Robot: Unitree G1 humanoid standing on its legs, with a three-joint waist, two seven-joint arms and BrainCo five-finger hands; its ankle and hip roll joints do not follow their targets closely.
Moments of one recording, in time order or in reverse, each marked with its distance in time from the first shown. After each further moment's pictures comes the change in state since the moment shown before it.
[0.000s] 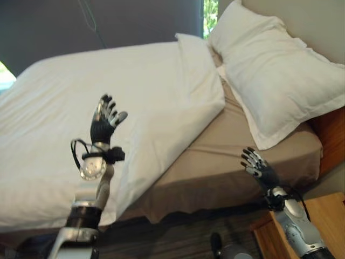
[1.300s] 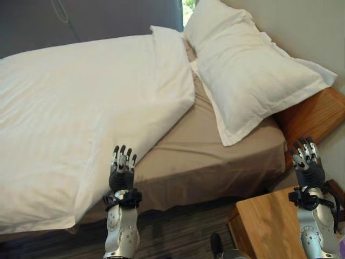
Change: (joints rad) left arm 0.660 -0.578 0.161 -0.435 -0.320 -0.069 -0.087; right arm 0.040 0.195 -0.378 -0.055 -0.002 -0.107 -0.135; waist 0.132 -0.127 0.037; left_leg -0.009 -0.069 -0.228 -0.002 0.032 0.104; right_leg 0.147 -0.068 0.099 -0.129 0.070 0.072
